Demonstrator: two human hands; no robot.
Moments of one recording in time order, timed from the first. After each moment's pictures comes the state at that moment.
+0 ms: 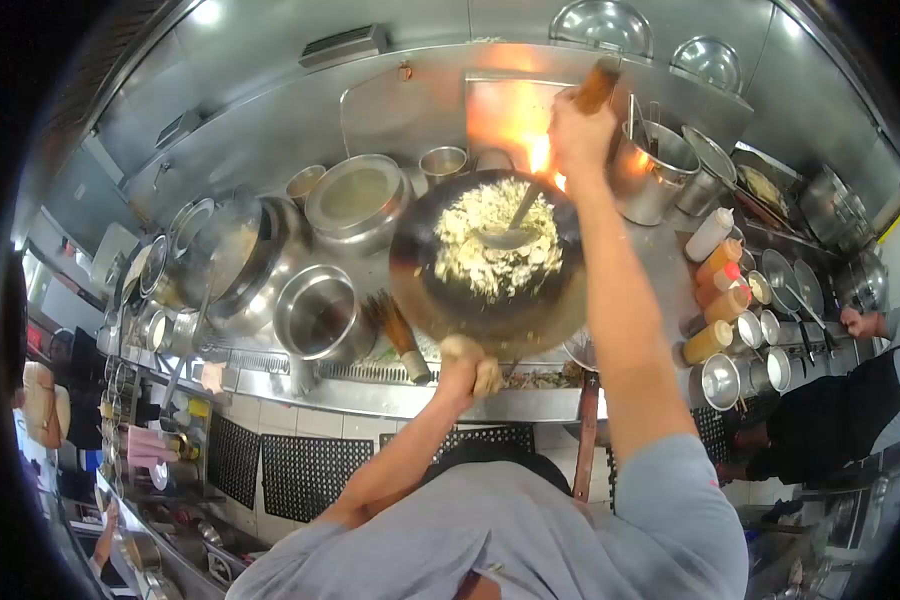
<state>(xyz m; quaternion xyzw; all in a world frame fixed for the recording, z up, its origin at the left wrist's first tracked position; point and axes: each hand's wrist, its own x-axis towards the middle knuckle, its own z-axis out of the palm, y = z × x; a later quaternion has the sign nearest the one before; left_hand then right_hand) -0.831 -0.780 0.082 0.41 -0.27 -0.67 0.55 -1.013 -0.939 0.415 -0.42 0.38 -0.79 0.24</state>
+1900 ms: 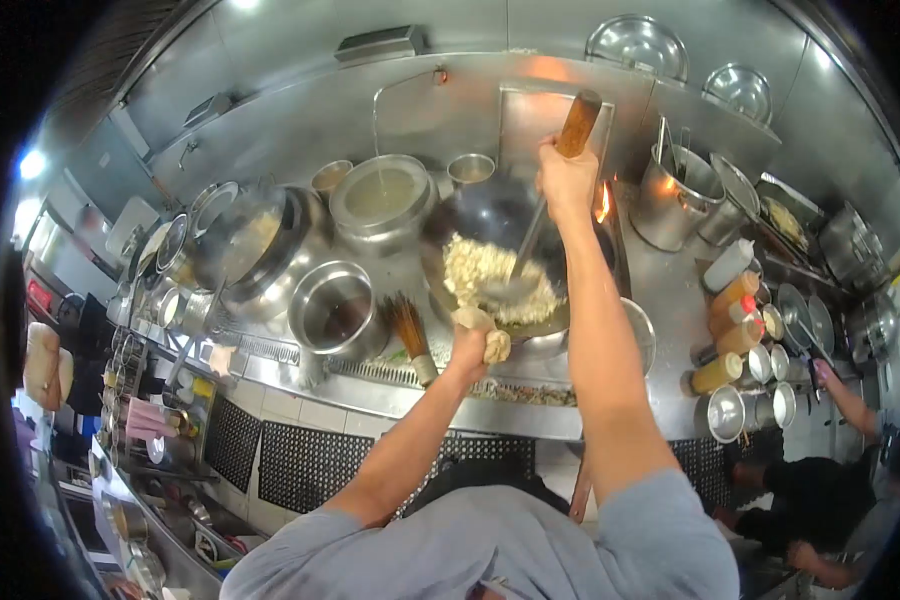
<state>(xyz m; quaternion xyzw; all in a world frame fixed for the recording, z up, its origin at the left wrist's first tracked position) -0.830 -0.824 0.118 0.41 -0.26 -0.66 0.58 -0.967 -0.925 0.388 -0.43 0.40 -0.73 0.34</state>
